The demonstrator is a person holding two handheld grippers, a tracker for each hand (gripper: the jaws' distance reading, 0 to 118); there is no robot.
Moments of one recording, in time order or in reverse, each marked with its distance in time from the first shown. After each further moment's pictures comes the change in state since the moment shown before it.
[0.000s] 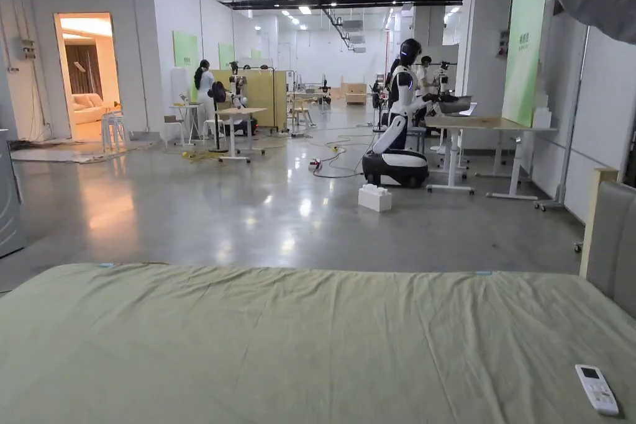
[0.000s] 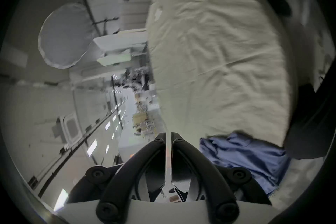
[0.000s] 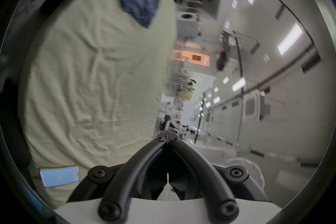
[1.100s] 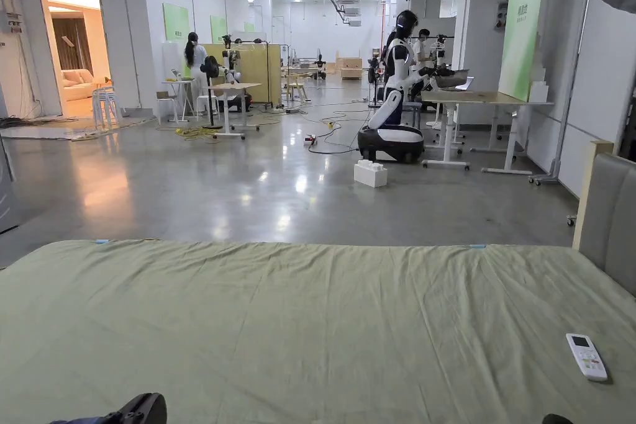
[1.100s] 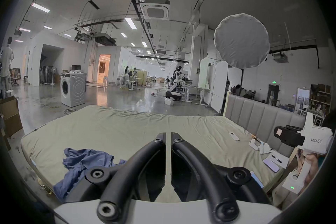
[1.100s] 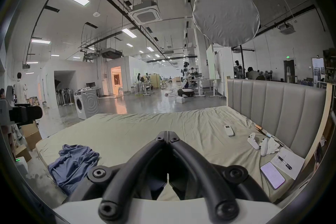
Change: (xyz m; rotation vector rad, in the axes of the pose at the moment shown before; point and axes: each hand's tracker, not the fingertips) left arm -0.116 -0.091 0.088 0.247 0.198 1.895; right arm 0.067 -0.102 0.075 -0.129 -0.321 -1.994
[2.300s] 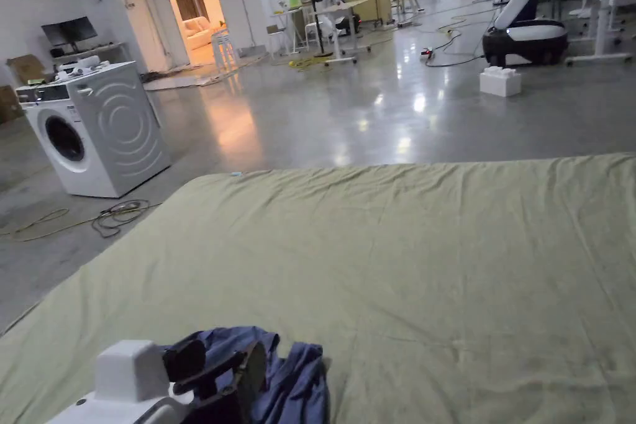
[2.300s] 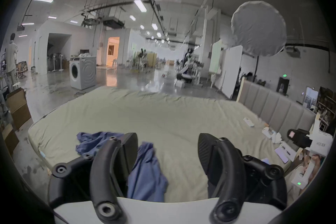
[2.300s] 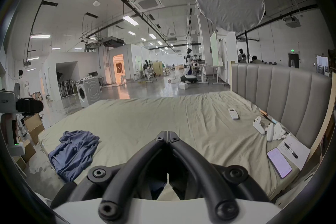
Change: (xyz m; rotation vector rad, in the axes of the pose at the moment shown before) left arm -0.096 -0.025 -0.040 -0.242 0.103 0.038; right arm 0.007 -0.051 -0.021 -0.149 0.034 -0.012
